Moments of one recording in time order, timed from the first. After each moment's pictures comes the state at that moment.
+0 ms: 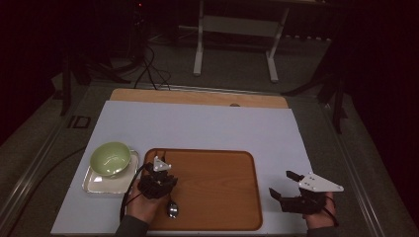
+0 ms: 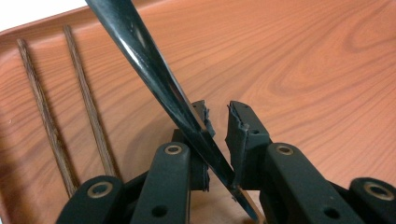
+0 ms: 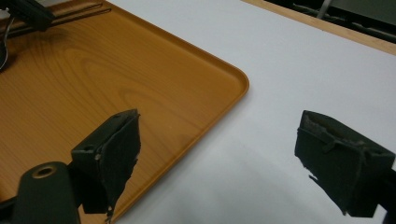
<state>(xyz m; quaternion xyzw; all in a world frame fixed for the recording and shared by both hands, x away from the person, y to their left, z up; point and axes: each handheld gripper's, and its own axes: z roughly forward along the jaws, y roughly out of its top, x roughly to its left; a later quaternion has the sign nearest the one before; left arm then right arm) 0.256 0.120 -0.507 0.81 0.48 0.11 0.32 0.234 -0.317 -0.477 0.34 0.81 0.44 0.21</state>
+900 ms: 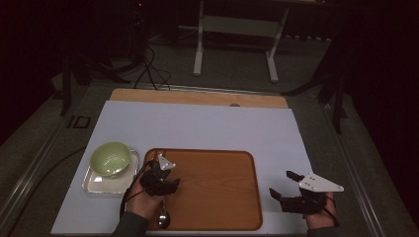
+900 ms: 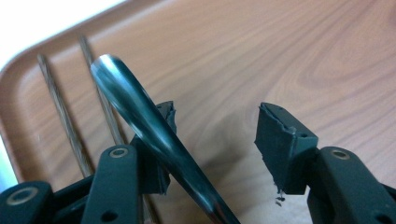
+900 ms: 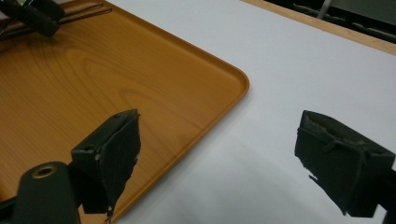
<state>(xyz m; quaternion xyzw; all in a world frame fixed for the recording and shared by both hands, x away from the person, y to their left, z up) 0.269 0.116 -0.507 0.83 0.45 0.15 0.28 0.234 -0.318 -0.477 0.34 0.81 0.44 0.21</state>
